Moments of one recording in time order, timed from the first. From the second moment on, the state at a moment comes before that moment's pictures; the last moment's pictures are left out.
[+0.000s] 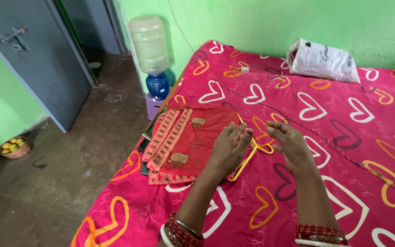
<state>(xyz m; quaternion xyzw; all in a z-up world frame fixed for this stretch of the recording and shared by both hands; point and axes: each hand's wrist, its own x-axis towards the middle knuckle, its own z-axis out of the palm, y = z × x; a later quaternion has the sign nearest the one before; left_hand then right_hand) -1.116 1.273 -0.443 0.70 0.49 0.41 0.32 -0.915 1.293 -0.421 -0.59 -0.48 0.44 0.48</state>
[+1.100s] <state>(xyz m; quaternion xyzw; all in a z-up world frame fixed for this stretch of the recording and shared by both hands) -1.178 1.467 -0.637 0.65 0.52 0.26 0.48 -0.888 1.530 -0.817 -0.78 -0.13 0.43 0.44</state>
